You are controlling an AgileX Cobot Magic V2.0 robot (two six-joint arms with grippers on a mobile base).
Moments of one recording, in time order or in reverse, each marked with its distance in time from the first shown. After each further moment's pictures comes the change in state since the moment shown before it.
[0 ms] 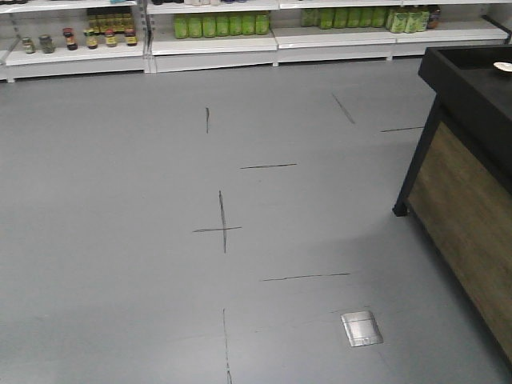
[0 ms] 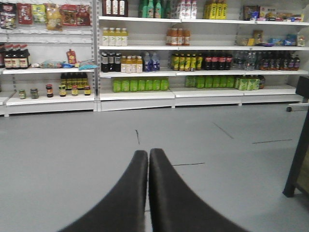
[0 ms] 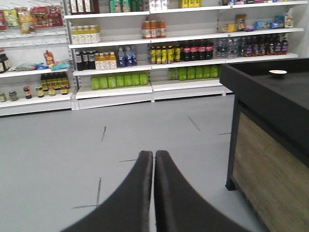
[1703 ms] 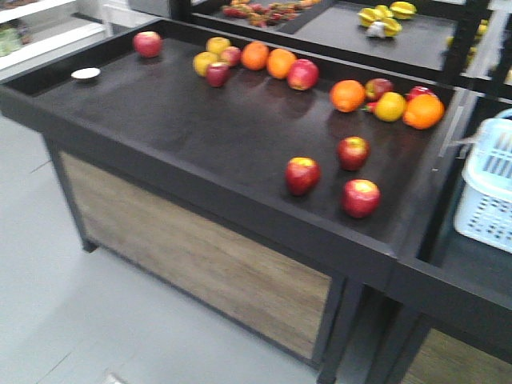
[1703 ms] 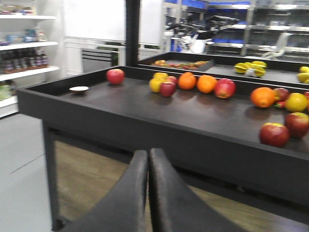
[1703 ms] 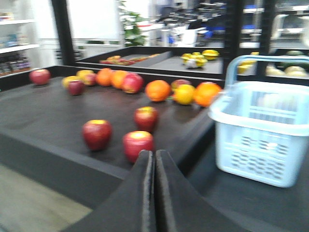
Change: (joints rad) left arm 0.000 0.000 0.000 0.000 0.000 0.000; right arm 0.000 0.000 0.000 0.000 0.000 0.000
